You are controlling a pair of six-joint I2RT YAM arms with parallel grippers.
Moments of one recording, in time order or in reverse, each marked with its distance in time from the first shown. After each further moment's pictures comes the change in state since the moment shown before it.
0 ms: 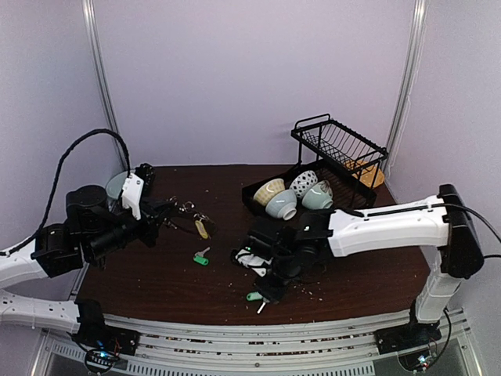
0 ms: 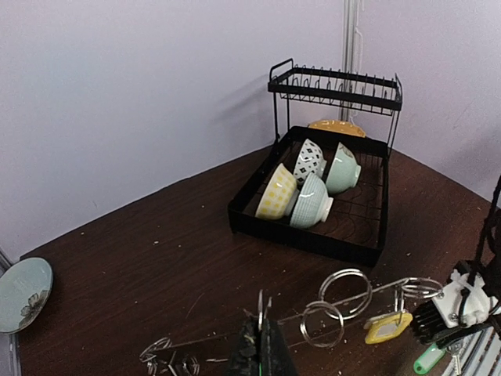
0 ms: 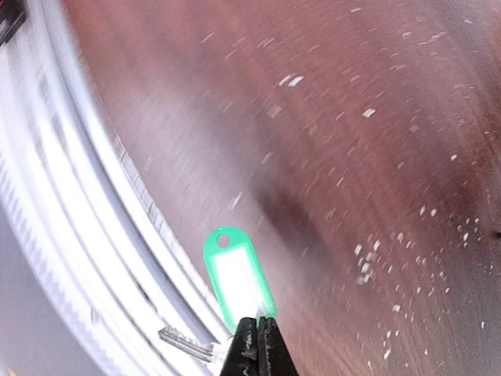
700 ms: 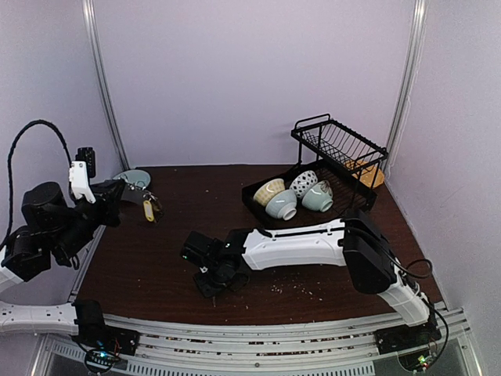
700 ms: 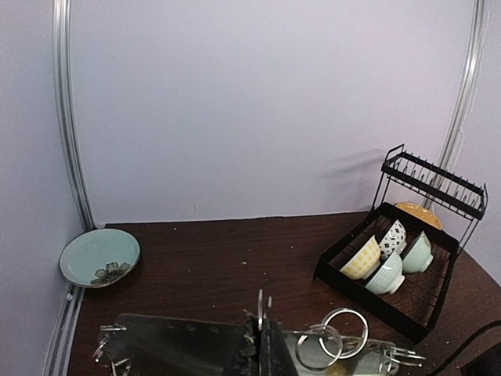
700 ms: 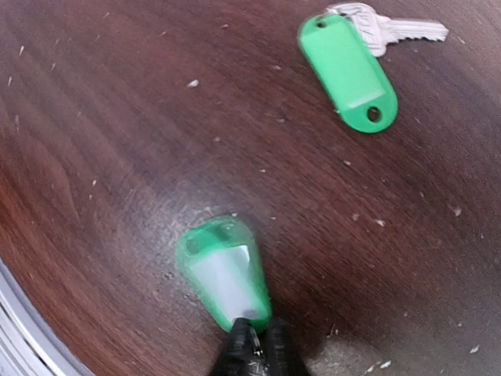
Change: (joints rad) left arm 0.000 -0.193 0.065 -0.130 -0.358 -0.144; right arm 0.020 0.583 0.588 0.077 0.108 0.347
